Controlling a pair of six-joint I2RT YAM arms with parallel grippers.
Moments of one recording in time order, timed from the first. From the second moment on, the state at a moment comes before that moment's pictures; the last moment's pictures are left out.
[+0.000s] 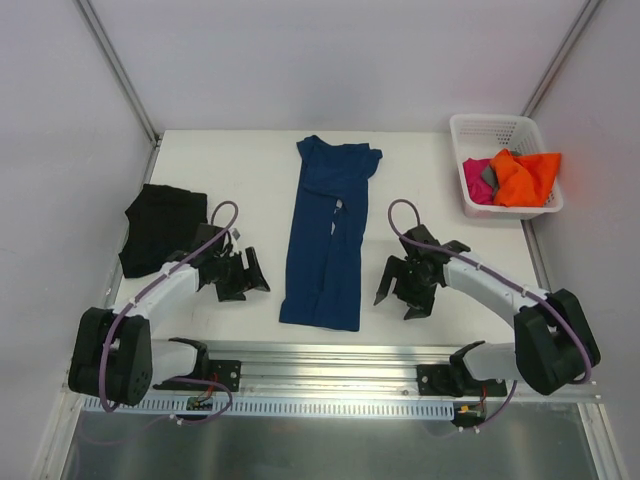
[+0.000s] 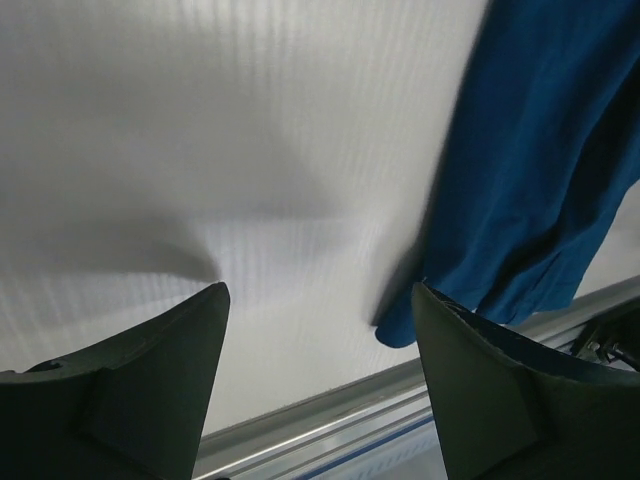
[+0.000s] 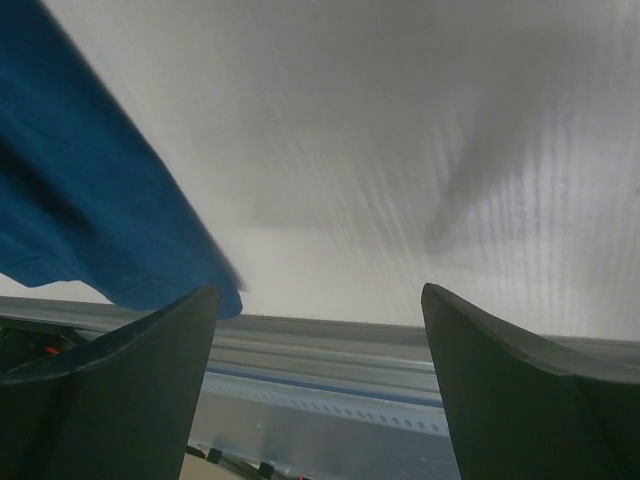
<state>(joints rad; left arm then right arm) -0.18 1.20 0.56 -0.51 0.36 -0.52 0.50 1.31 0.73 -0.77 -0.19 0.84</state>
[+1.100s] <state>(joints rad) -0.36 1.28 0.54 -0.39 0.55 -0.66 0.64 1.52 0.74 -0.54 -0.37 1.02</state>
